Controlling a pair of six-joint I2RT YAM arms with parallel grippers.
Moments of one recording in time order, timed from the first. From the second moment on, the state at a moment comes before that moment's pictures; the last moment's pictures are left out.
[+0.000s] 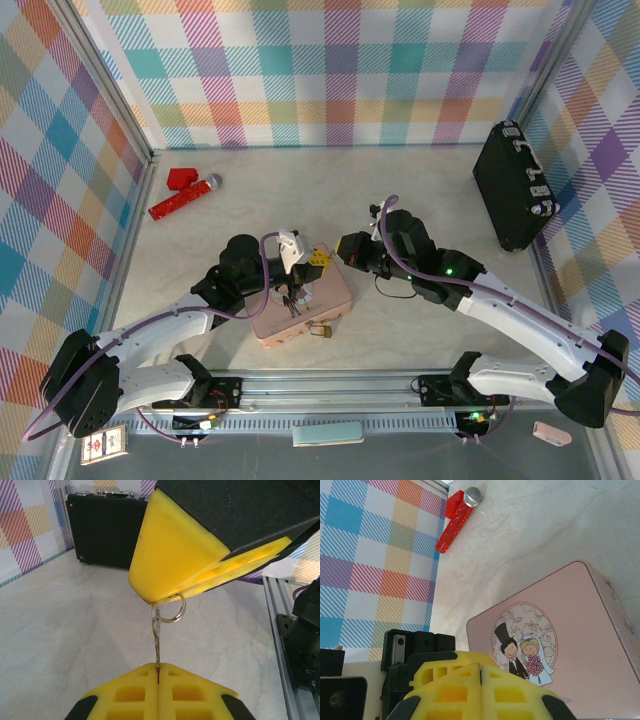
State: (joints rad) left arm -0.70 1.12 0.59 0.35 0.53 0.07; right arm 0.88 1.10 1.05 -0.45 -0.04 1.01
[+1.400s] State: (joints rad) left arm -0.84 1.34 0.94 -0.18 0.10 0.50; right arm 0.52 0.97 0.78 -0.43 -0.31 1.16
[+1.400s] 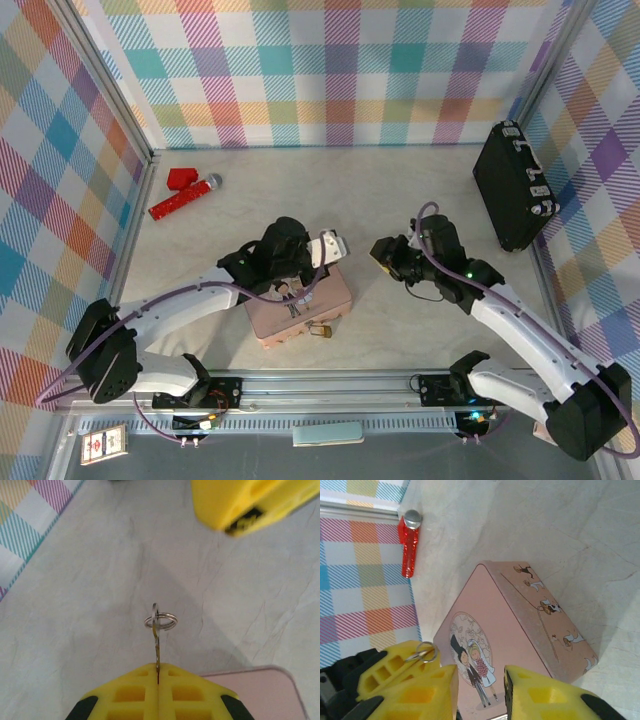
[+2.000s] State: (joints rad) left arm -0.95 1.47 1.12 -0.35 -0.08 0.81; right arm 0.47 0.99 0.62 -0.17 -0.56 1.42
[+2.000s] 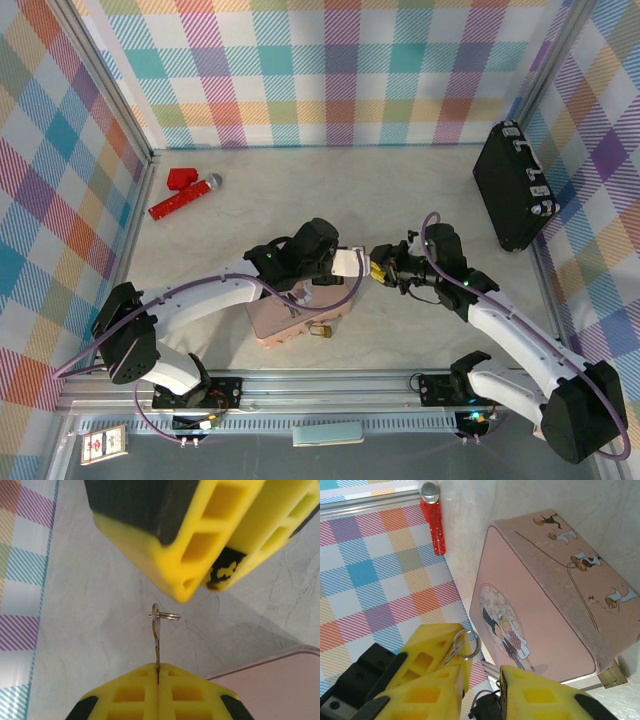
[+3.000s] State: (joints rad) left arm -0.99 1.48 1.12 -0.37 -0.10 0.87; right arm 0.47 1.01 0.60 -0.09 -0.58 1.52
